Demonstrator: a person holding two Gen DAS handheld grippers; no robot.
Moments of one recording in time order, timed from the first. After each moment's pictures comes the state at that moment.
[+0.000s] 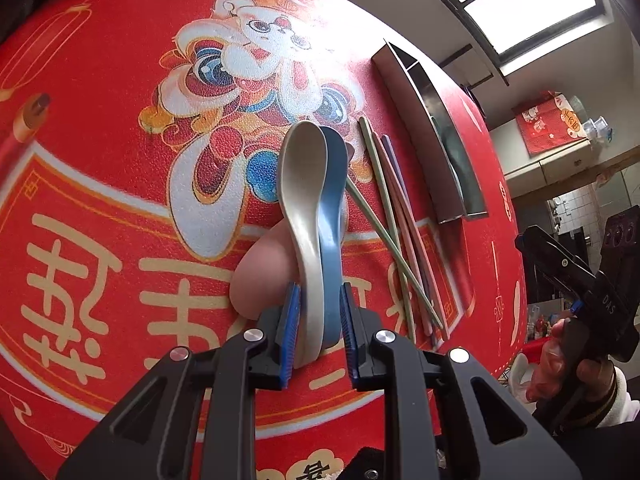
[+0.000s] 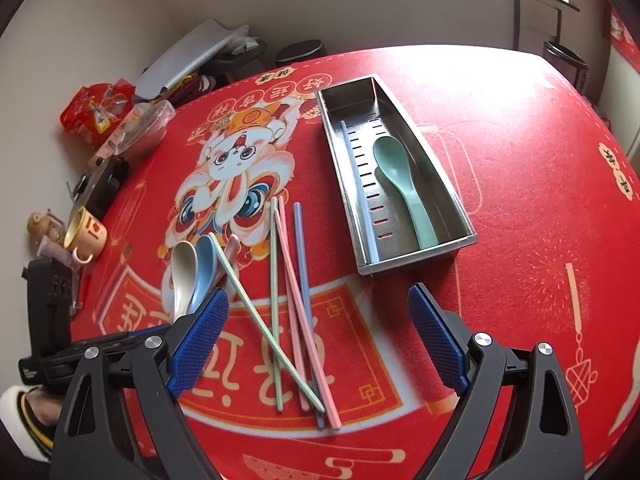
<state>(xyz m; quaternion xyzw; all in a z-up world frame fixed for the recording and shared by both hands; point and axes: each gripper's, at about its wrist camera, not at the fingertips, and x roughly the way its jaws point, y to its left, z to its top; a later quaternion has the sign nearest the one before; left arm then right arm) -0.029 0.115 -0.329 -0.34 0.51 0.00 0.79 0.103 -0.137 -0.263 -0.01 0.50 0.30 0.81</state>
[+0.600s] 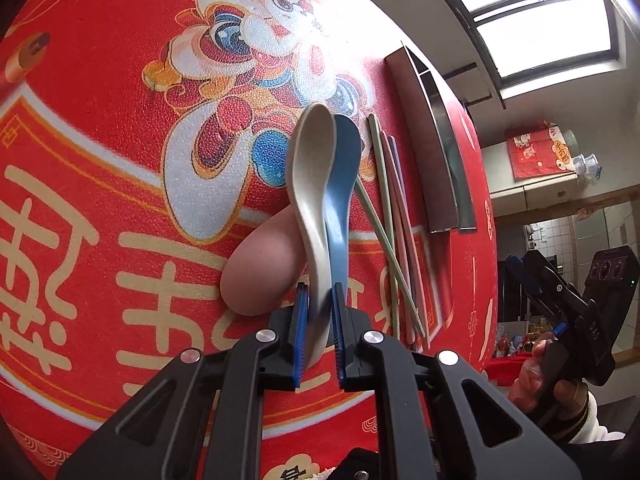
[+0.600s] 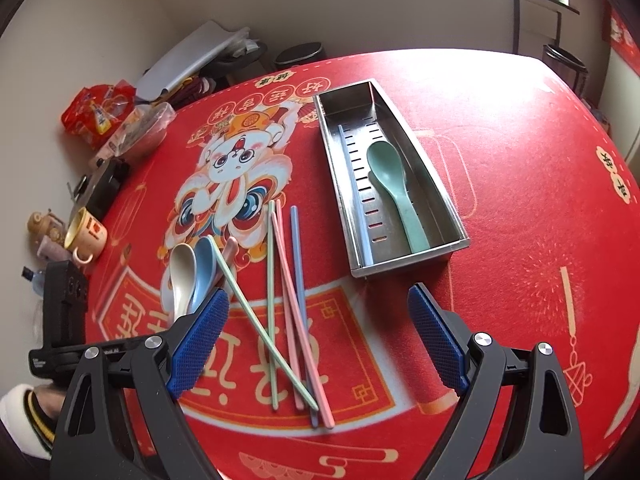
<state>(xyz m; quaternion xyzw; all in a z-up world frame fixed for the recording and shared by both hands) -0.030 0.123 -0.347 -0.41 0.50 -0.01 0.77 0.106 -0.142 -0.261 -0.01 0.50 0.30 0.81</state>
